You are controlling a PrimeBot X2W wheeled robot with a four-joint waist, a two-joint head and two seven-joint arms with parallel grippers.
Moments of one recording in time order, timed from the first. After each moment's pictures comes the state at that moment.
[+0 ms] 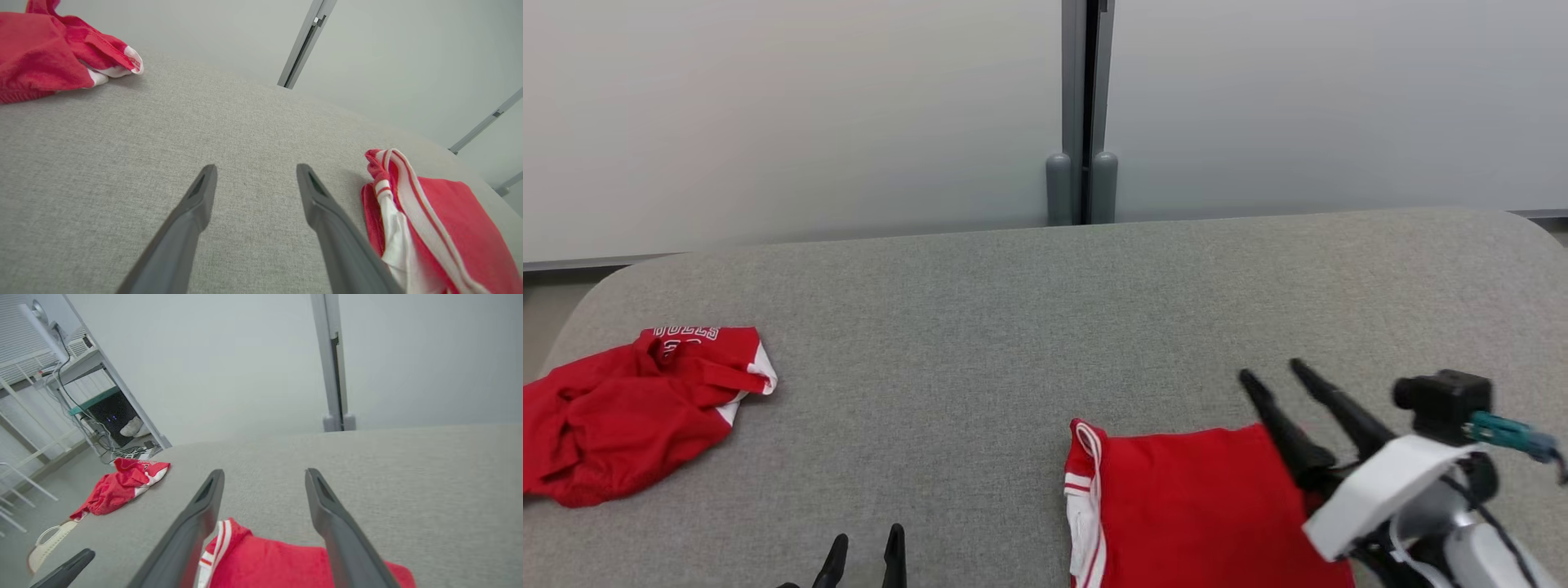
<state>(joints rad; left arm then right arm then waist) 0.15 0.16 -0.37 0.21 -0.65 0.14 -0.26 -0.17 -0.21 0.39 0.05 0.69 0.13 0.14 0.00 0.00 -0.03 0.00</state>
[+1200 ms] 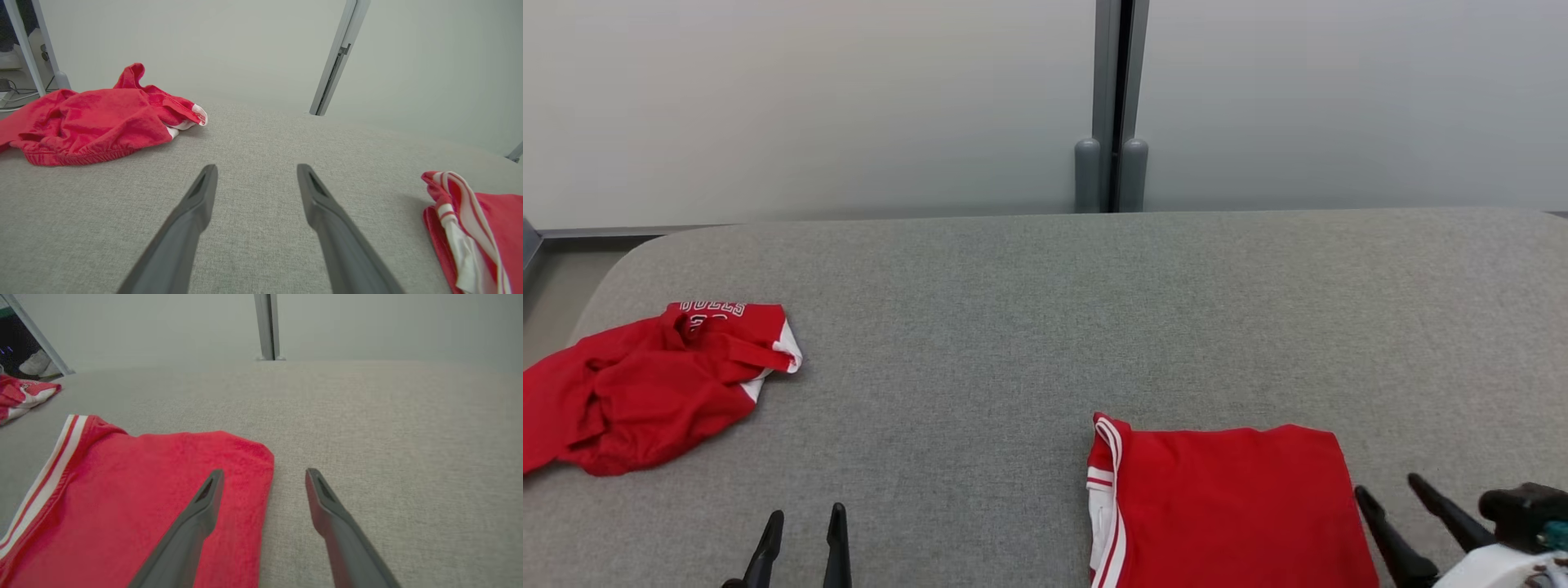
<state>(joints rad) 0.20 0.06 -0.06 0.17 -0.31 -0.02 -0.26 0.04 -0.36 0.20 0.27 0.49 0.13 -0.10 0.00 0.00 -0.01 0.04</state>
